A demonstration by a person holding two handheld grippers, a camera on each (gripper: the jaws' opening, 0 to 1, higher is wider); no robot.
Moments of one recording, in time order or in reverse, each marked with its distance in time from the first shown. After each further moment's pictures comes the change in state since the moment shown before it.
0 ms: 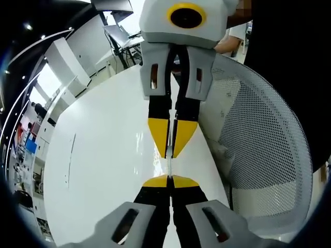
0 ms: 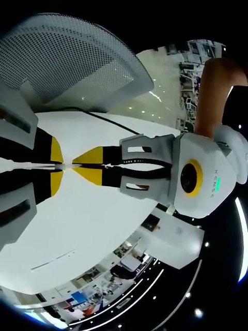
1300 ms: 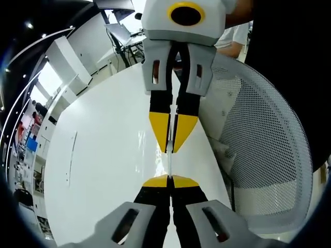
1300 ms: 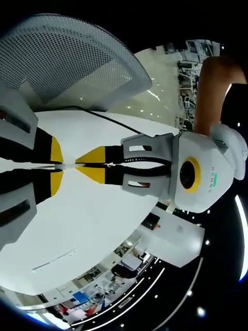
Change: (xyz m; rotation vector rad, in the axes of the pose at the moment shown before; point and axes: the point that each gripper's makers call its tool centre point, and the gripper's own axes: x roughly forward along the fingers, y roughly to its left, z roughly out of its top) left arm -0.002 0.005 -0.003 -0.010 0.011 0.009; right arm -0.003 -0.005 0.000 0.014 -0.006 -0.004
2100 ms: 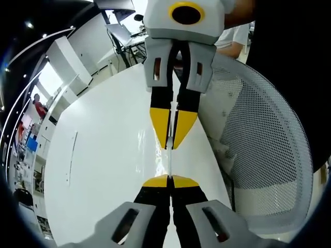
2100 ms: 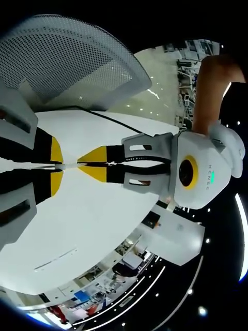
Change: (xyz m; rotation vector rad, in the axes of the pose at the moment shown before) left arm 0.000 0.000 -0.001 -0.001 -0.003 0.001; right arm -0.005 0.000 -0.002 0.010 -0.001 -0.012
